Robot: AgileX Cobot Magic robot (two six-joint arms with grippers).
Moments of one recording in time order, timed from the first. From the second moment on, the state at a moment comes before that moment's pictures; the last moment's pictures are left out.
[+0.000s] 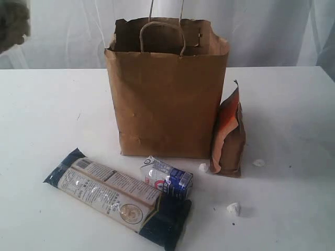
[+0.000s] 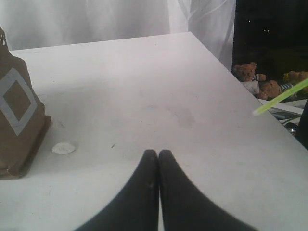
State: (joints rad) left arm -0.49 0.88 -0.87 -0.82 -0.20 1.27; right arm -0.13 0.01 0.00 -0.08 0.35 0.09
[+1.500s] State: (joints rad) left arm -0.36 1.65 -1.15 0.51 -0.98 -0.81; right arm -0.13 0.01 0.00 -0.08 0.35 0.09
